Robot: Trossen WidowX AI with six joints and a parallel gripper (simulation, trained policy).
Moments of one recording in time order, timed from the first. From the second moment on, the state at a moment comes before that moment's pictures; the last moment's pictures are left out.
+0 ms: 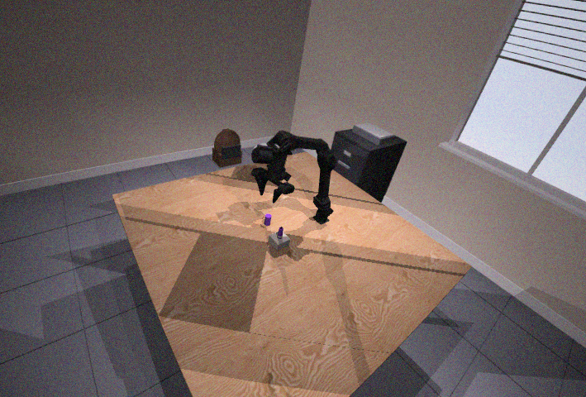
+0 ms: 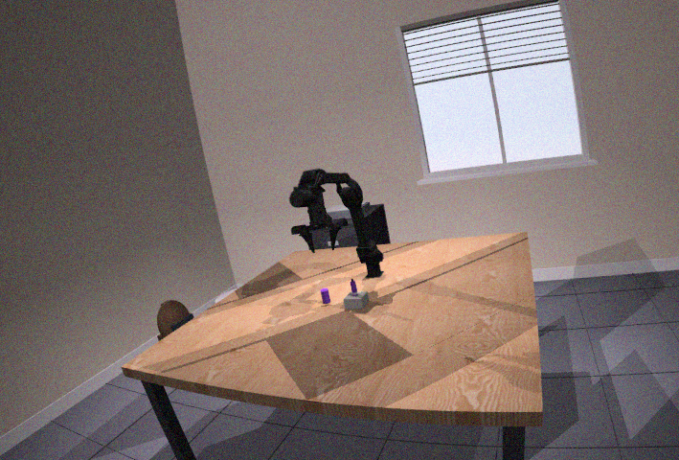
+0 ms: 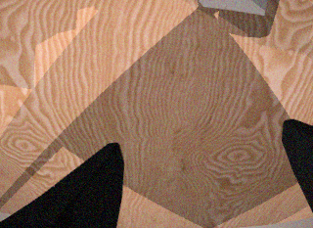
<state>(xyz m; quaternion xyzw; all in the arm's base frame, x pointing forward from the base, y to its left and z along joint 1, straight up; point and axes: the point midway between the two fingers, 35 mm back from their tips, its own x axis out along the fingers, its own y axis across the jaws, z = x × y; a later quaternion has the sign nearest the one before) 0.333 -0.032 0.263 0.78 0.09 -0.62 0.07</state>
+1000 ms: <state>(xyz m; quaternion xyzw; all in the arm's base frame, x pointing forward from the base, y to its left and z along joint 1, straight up) 0.322 -0.072 0.218 0.73 0.06 -0.68 0.05</state>
